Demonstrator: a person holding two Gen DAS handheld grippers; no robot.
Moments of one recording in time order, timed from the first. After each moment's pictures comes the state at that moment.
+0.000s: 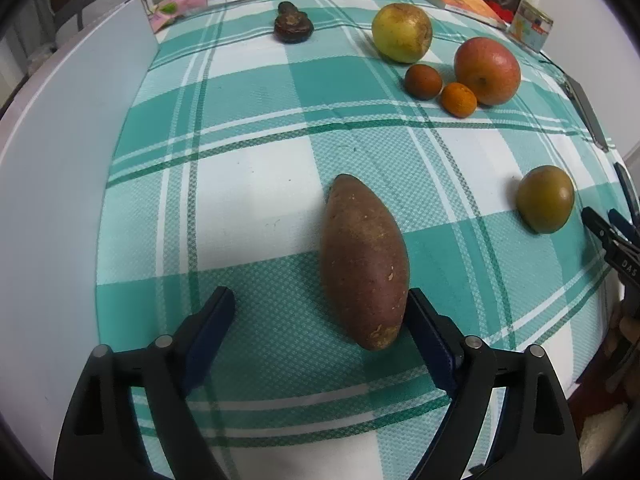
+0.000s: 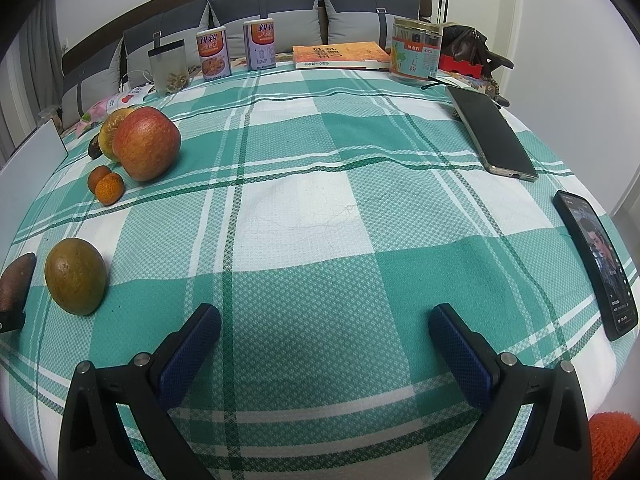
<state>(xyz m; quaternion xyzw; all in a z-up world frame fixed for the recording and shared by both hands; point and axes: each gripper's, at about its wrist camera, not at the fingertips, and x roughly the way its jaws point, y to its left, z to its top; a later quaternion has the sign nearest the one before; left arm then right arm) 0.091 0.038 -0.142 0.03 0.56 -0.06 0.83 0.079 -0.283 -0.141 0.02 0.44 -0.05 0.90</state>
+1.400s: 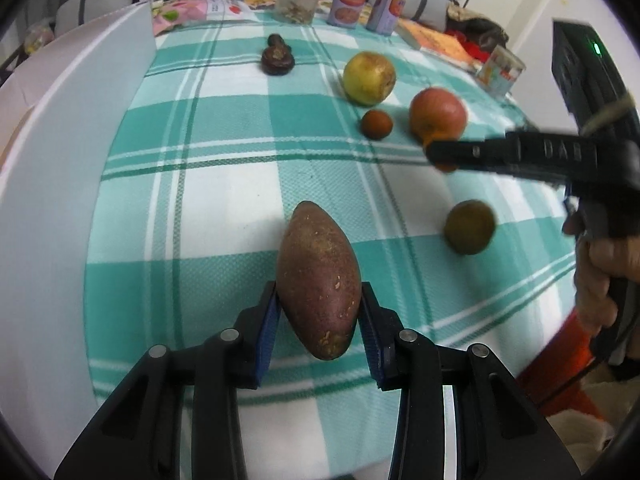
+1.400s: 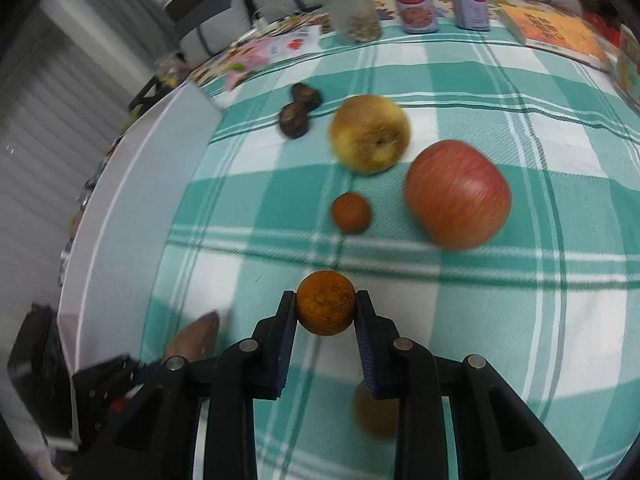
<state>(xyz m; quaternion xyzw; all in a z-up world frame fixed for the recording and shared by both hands) 0.067 0.046 -0.102 -0.07 0.52 -0.11 0.84 0.178 -0.132 -0.078 0.08 0.55 0.24 0.80</state>
